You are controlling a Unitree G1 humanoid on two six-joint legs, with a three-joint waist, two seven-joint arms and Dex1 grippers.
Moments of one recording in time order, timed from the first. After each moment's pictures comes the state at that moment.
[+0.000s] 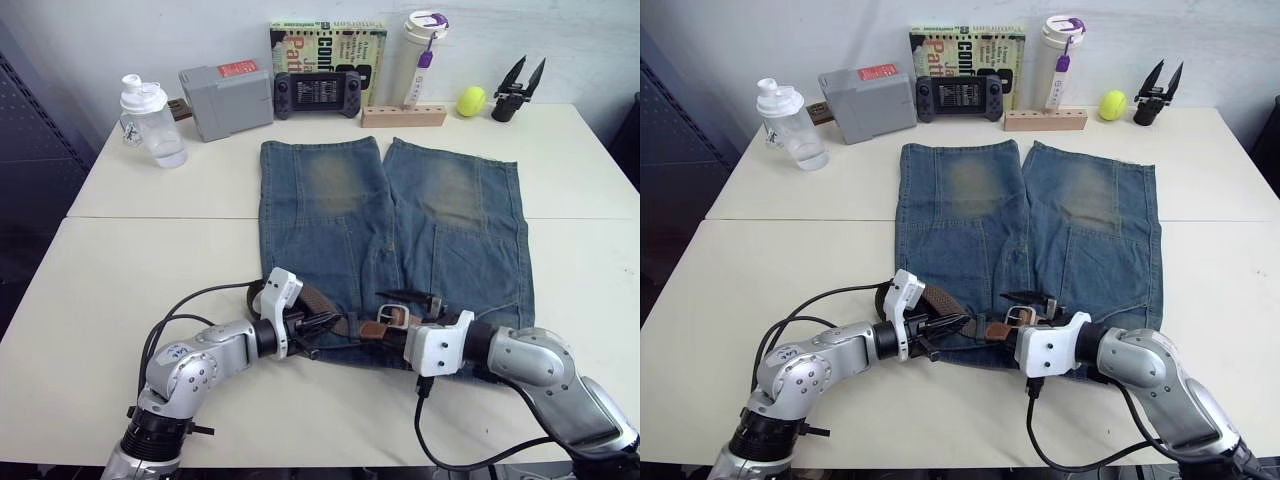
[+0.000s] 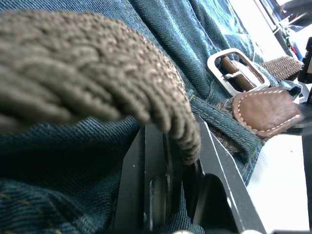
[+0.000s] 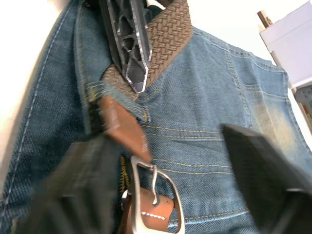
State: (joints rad) left arm -0.22 0.36 -0.14 -0.34 -0.82 0.98 -0.27; right arm -0.03 -0.76 0.15 -0.46 -0.14 -0.13 0.78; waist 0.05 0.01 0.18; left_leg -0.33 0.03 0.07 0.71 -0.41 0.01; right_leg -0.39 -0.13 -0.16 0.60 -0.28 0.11
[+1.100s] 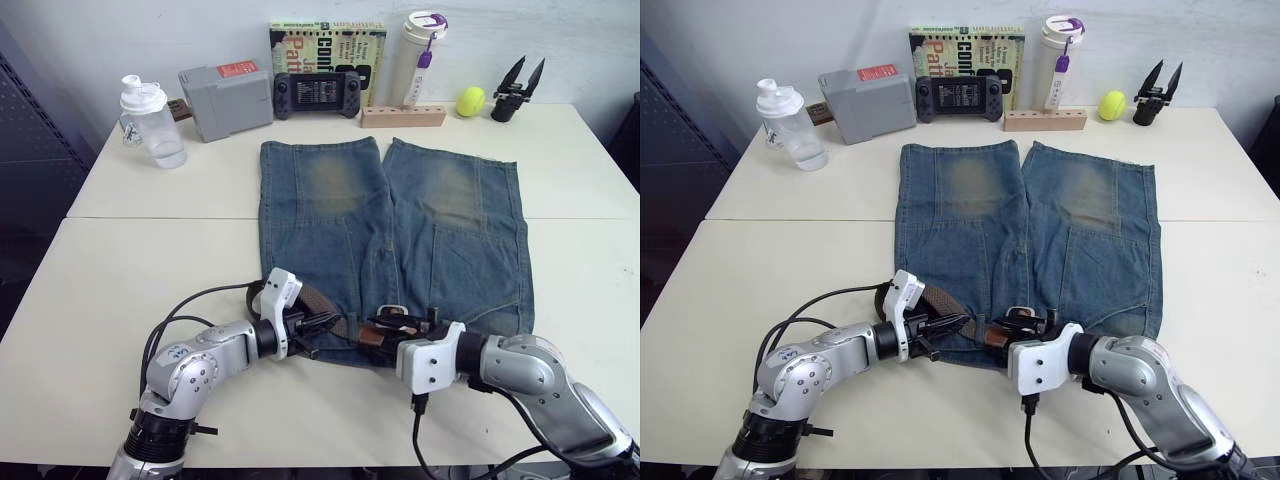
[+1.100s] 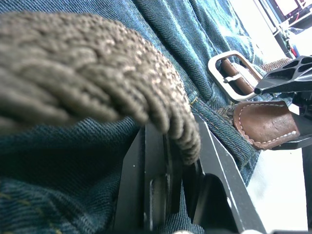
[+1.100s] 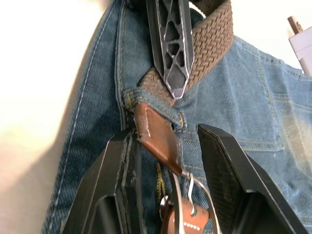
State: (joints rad) left arm -0.22 0.32 -0.11 -0.35 -0.78 1.02 -0.28; right arm -0.01 -0.75 0.20 -0.49 -0.20 -0.14 0.82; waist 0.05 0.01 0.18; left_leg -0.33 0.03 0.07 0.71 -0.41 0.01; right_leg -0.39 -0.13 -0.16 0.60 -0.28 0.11
